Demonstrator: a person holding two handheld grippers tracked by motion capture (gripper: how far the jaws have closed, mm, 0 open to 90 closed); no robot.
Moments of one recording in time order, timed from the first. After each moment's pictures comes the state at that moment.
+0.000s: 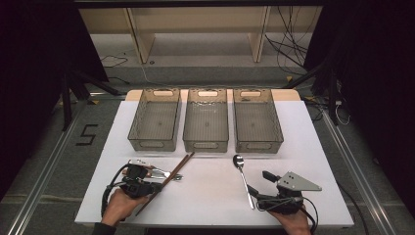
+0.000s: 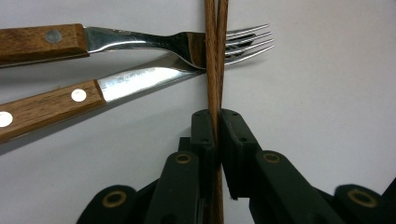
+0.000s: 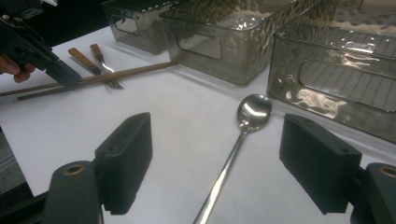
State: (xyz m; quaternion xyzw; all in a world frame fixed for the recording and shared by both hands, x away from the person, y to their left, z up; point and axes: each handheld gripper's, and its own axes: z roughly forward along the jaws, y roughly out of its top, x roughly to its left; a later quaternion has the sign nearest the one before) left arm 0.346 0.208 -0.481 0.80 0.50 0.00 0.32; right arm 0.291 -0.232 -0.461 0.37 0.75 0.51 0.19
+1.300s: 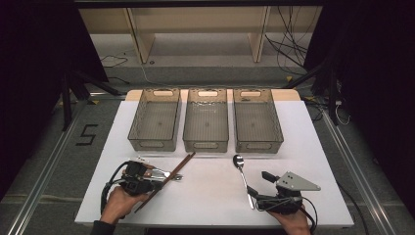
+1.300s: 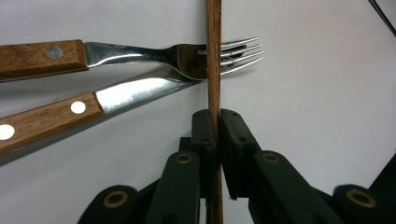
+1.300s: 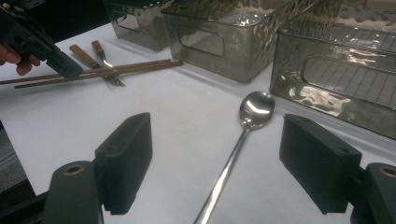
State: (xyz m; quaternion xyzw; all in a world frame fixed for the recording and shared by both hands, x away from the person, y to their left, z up) left arm 0.351 0.209 -0.476 0.80 0.50 -0.01 0.33; right arm 0.292 -0.231 -0.463 0.37 0.76 0.51 0.18
